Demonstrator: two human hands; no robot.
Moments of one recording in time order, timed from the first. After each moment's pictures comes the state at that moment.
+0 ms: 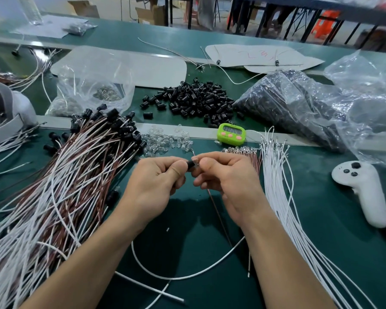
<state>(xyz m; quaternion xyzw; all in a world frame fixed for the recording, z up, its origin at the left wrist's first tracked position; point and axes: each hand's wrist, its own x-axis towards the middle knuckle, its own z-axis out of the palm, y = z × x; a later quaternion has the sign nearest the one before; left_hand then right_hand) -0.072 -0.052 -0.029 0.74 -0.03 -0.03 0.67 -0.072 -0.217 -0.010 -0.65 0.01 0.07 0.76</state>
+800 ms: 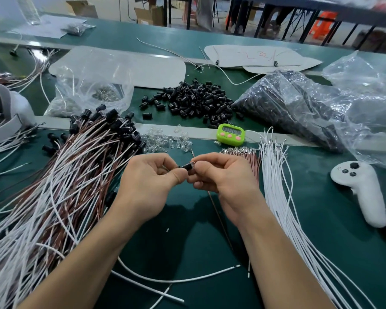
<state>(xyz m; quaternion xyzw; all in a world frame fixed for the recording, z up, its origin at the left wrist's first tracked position) -0.072 -0.046 -0.028 0.79 0.01 0.04 0.61 -0.071 -0.214 -0.015 -0.62 0.03 0.08 0.78</state>
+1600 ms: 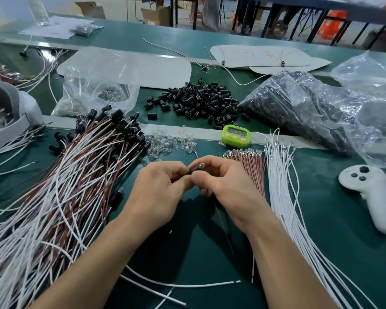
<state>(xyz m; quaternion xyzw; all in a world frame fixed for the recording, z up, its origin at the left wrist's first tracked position) -0.075 -0.050 -0.033 0.87 -0.07 0.05 0.49 -0.070 -0.212 -0.019 -0.72 -0.03 0.09 0.69</state>
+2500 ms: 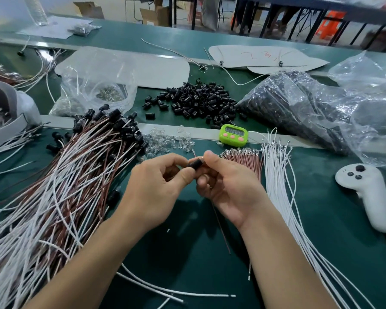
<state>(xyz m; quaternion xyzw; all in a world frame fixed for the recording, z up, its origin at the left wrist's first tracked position) -0.080 -0.050 -0.026 0.84 -0.06 0.07 0.53 -0.067 -0.212 -0.007 -0.48 0.08 0.20 0.85</state>
